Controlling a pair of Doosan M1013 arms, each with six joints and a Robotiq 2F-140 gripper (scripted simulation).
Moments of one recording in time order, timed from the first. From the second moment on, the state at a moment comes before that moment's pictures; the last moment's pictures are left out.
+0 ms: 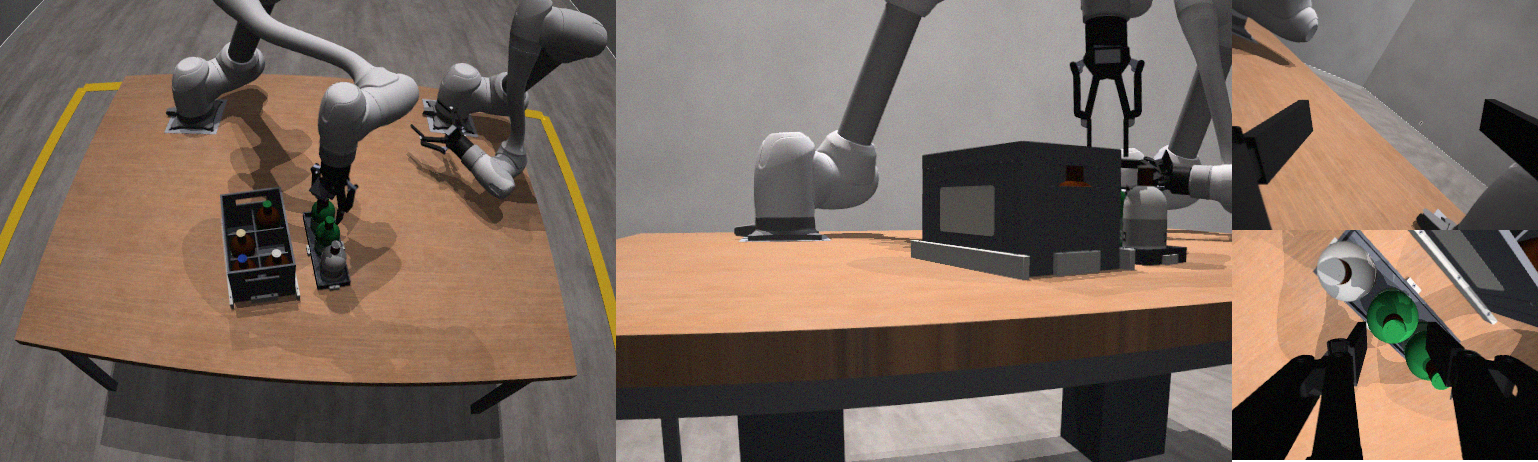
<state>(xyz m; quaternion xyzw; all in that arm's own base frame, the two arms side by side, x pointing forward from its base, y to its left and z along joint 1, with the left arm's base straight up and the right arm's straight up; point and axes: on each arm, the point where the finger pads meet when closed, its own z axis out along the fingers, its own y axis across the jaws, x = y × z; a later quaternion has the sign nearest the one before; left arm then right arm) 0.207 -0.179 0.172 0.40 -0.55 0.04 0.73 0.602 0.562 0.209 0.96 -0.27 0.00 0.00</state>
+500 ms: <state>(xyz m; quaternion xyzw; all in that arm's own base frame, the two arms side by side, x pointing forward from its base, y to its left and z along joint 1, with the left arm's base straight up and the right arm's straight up) 0.207 -0.179 0.172 0.40 -0.55 0.04 0.73 0.602 0.562 0.208 0.96 -0.27 0.00 0.00</state>
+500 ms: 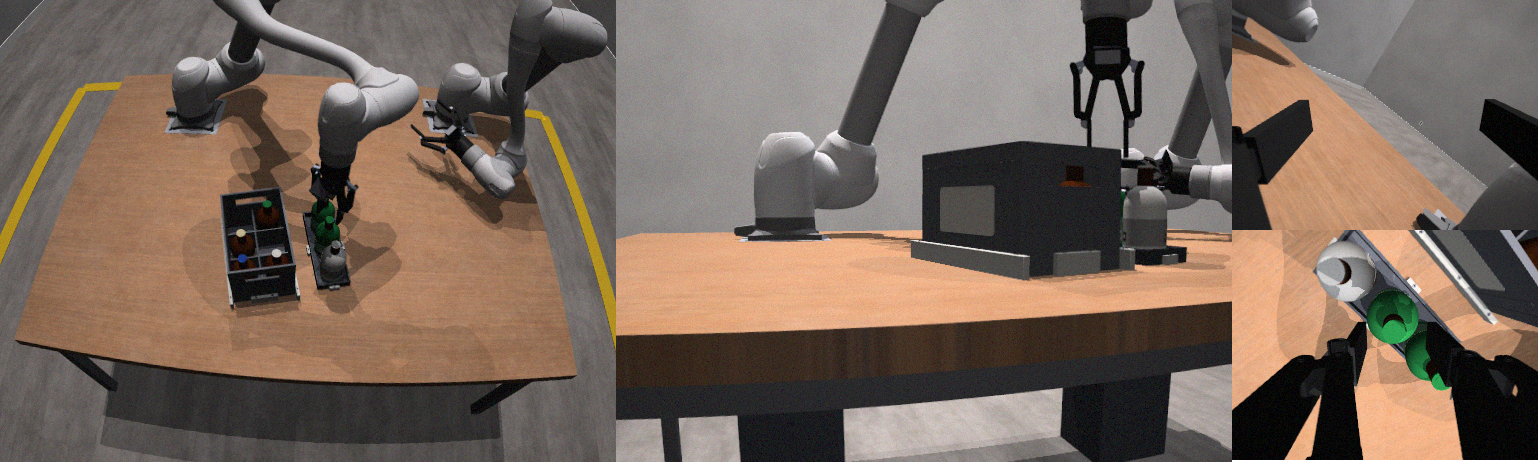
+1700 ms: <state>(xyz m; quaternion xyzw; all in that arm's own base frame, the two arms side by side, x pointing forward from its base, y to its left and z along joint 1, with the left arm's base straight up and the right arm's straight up) 0.207 -0.179 0.172 0.40 -0.55 0.04 0.73 0.602 0.562 0.170 0.96 -0.27 0.00 0.00</state>
